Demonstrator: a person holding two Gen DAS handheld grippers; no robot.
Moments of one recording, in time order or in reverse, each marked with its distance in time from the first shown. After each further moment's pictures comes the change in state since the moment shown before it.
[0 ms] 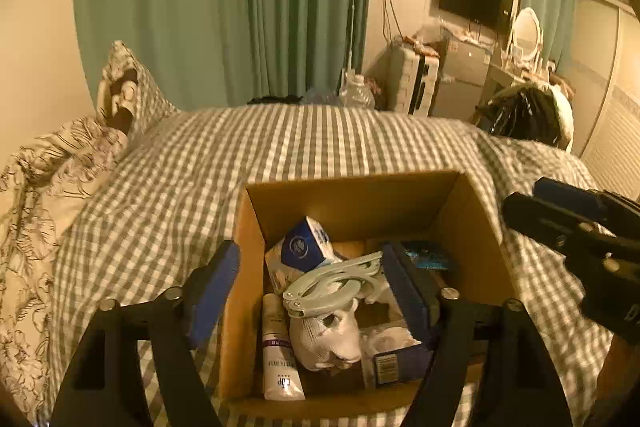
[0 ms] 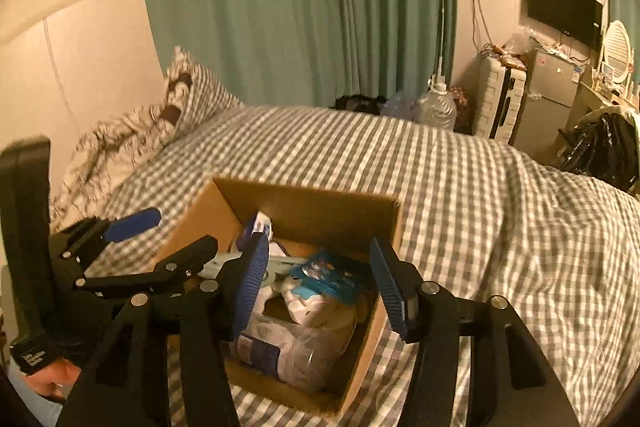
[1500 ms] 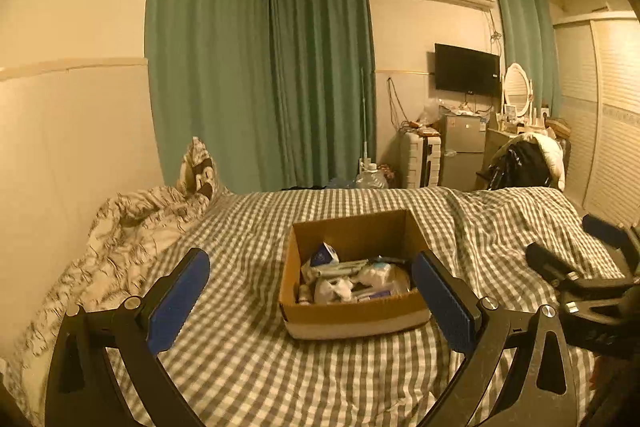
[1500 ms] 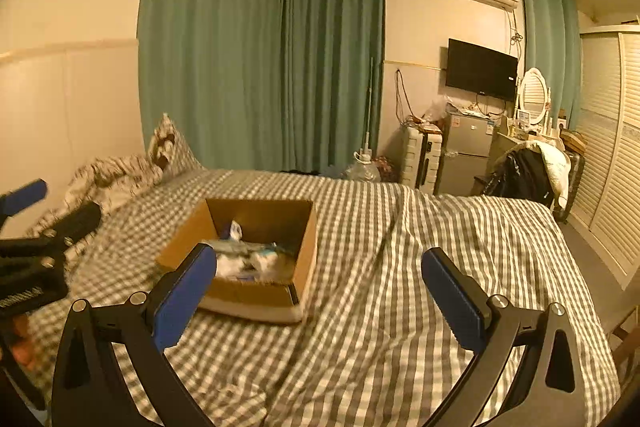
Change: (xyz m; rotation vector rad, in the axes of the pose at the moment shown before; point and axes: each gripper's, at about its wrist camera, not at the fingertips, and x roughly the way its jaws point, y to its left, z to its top) left arm -0.202 -0.019 -0.101 0.038 -0.361 0.094; right arm -0.189 0.029 -0.118 0.019 -0.302 -0.258
